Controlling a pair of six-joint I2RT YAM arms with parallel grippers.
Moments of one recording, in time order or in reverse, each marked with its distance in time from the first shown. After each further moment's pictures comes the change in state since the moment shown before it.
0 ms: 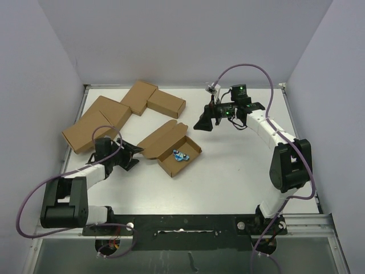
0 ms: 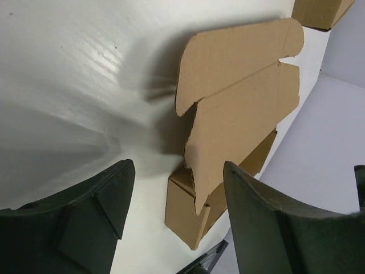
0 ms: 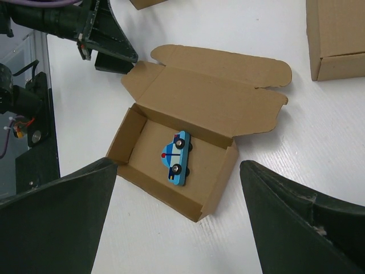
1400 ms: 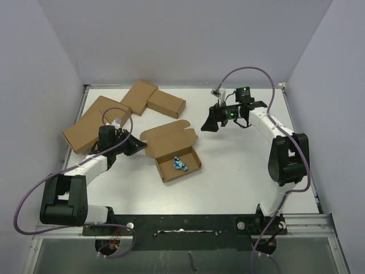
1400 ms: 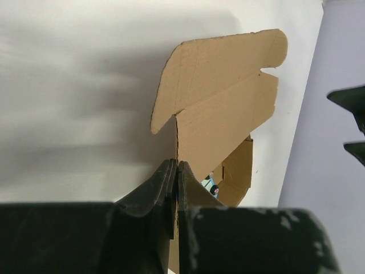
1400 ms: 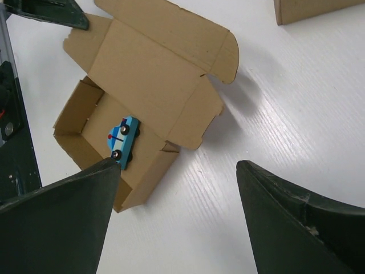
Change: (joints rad) left arm -0.064 0.071 0.140 0.033 0.072 0.227; right arm -0.066 0.069 0.021 -0.114 0.052 -0.094
